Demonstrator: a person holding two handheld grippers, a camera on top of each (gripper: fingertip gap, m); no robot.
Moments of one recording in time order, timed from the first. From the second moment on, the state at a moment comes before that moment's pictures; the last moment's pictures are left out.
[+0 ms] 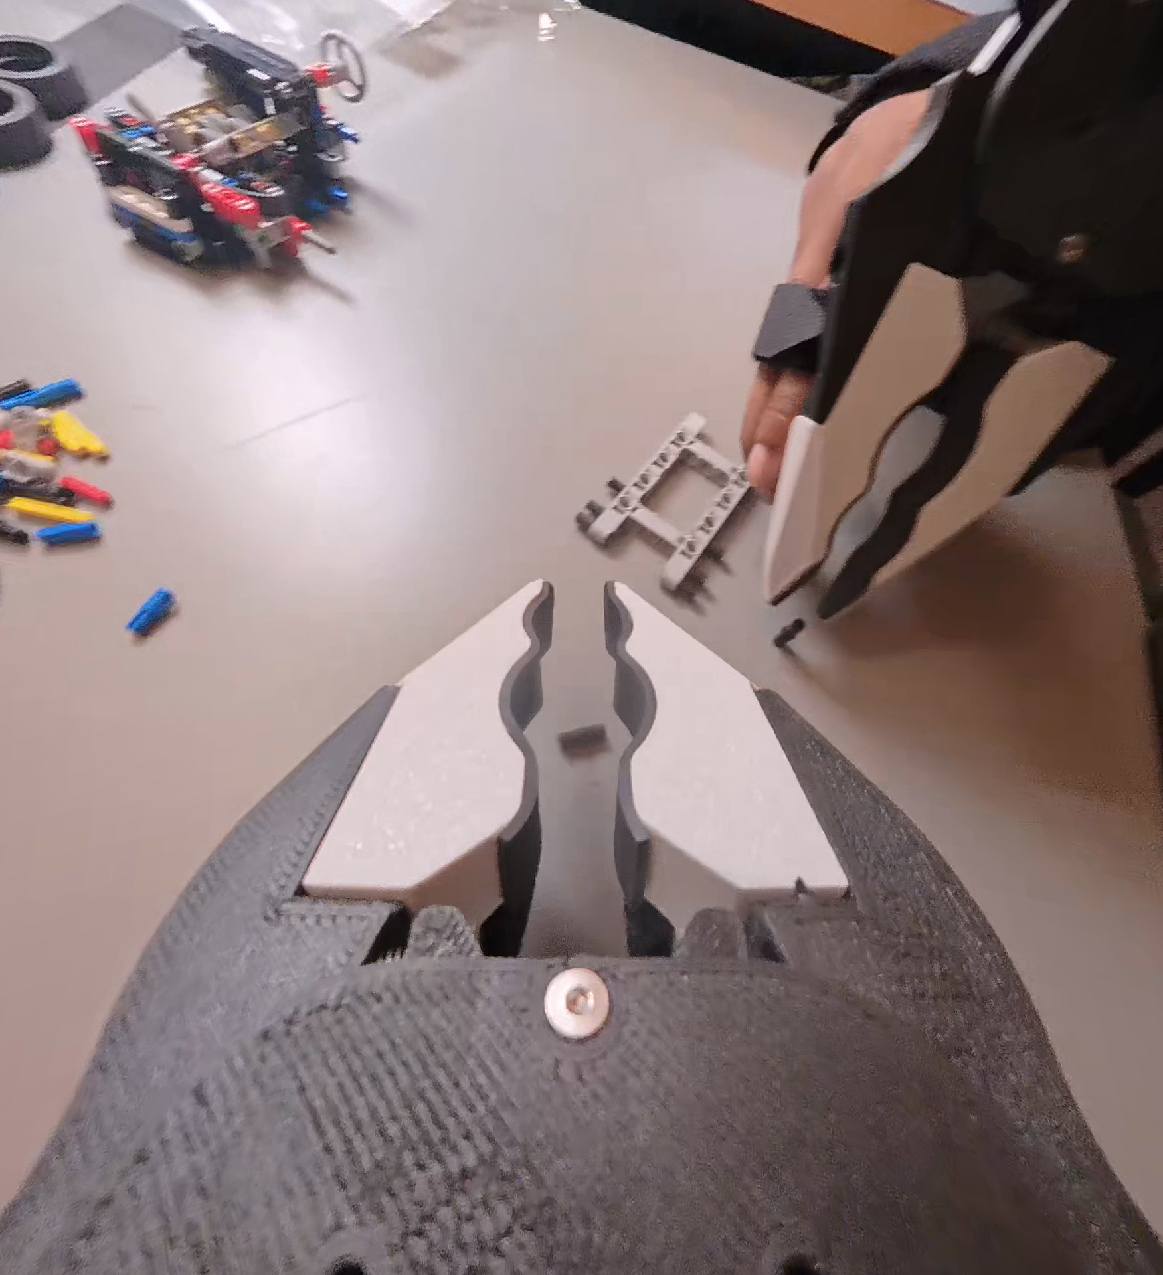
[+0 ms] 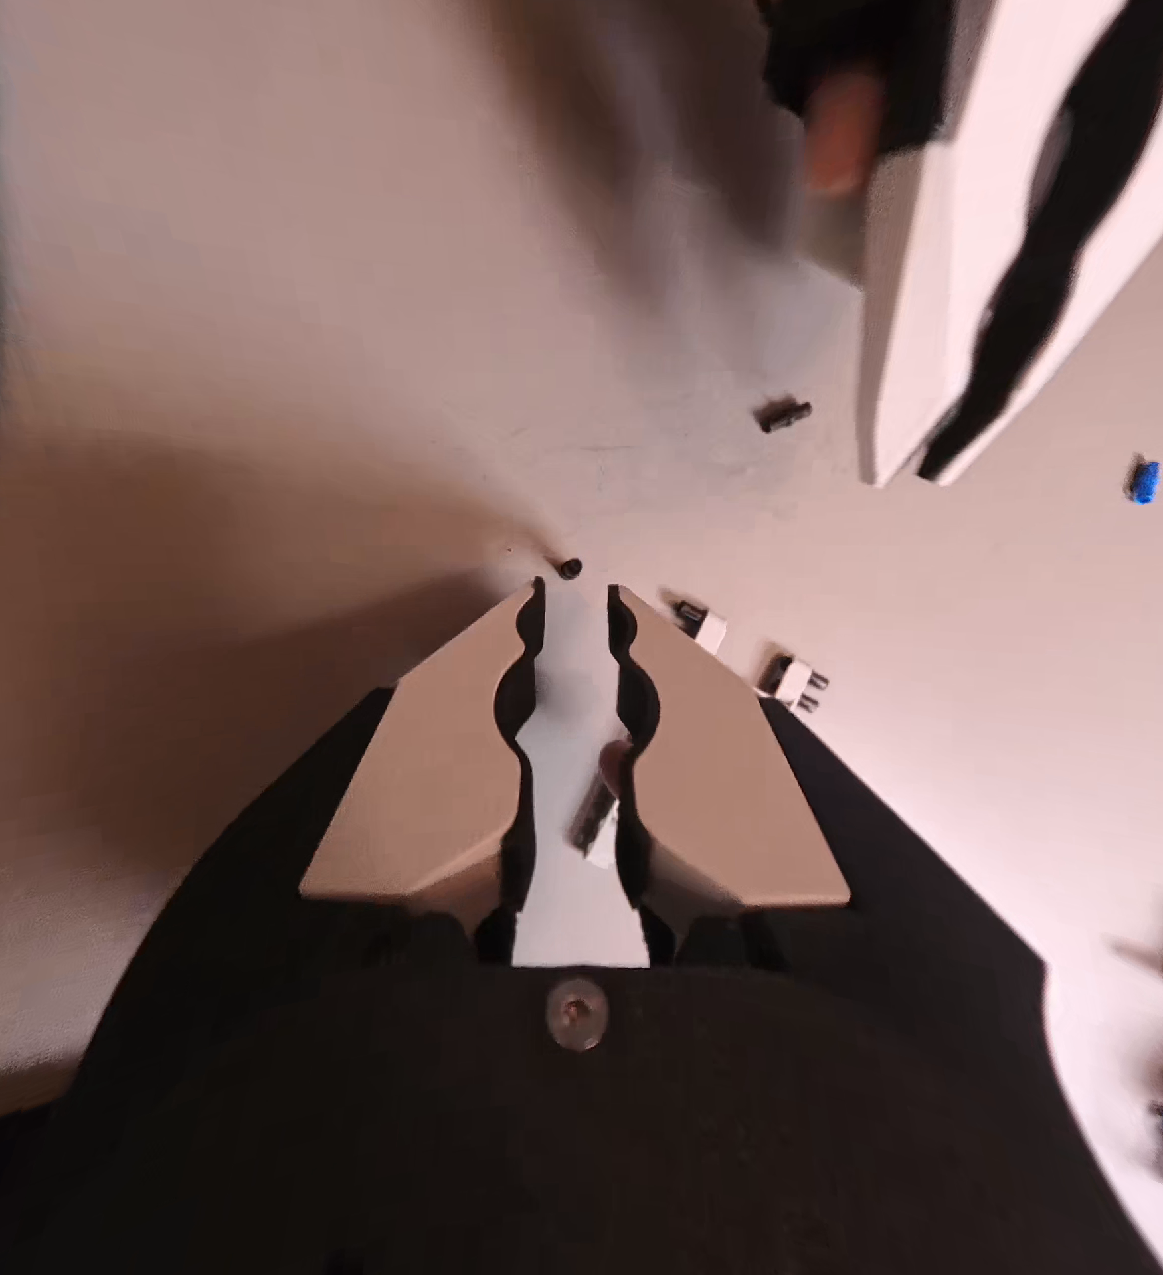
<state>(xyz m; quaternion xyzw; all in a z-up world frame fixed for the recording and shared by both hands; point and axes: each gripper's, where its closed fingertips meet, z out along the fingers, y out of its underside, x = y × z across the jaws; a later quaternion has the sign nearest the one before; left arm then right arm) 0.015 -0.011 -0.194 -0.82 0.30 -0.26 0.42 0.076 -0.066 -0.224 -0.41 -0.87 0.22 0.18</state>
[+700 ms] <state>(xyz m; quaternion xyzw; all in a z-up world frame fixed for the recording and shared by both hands) 0.007 -0.002 -0.197 -0.81 0.31 -0.19 0.47 0.072 -0.071 -0.231 -0.29 -0.95 0.11 0.09</state>
